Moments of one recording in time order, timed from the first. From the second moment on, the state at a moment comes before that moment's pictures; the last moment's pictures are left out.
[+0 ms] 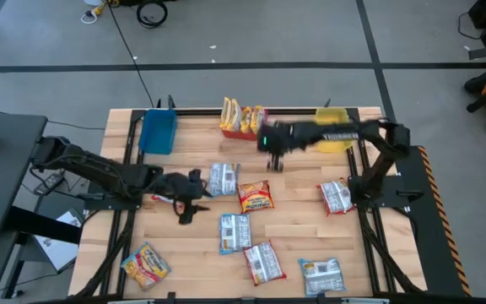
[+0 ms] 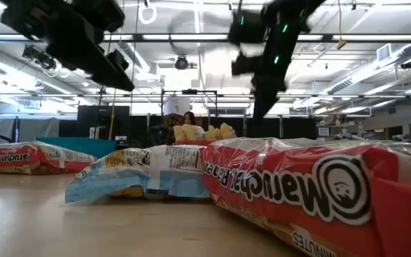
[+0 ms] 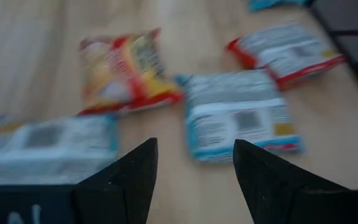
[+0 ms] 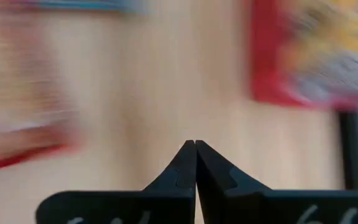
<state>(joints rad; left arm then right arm) -0.22 1.15 0.56 -0.02 -0.05 -0.10 -0.21 1.69 1.25 -0.74 0.24 -0.13</state>
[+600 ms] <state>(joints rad) -0.30 1.15 0.45 0.21 -0.13 -0.12 0.46 1.94 1.17 -0.40 0.68 -0.10</state>
